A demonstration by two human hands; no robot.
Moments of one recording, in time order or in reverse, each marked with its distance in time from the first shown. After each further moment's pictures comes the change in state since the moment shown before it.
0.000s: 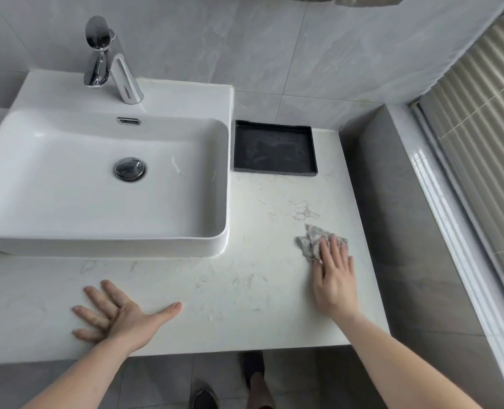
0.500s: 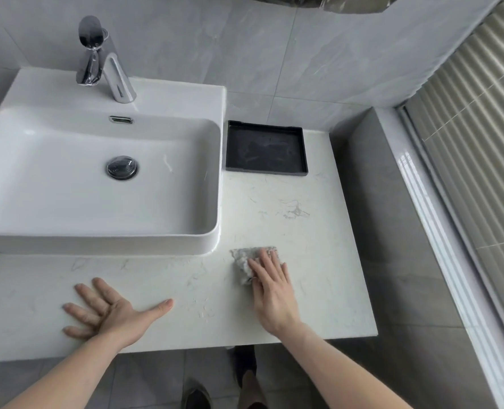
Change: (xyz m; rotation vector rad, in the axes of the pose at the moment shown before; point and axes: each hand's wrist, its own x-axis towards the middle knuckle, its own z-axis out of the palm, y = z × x) left_hand -0.006 0.000 -0.001 -0.012 -0.001 0.007; right_hand -0.056 -0.096 0.024 0.160 -0.155 -0.247
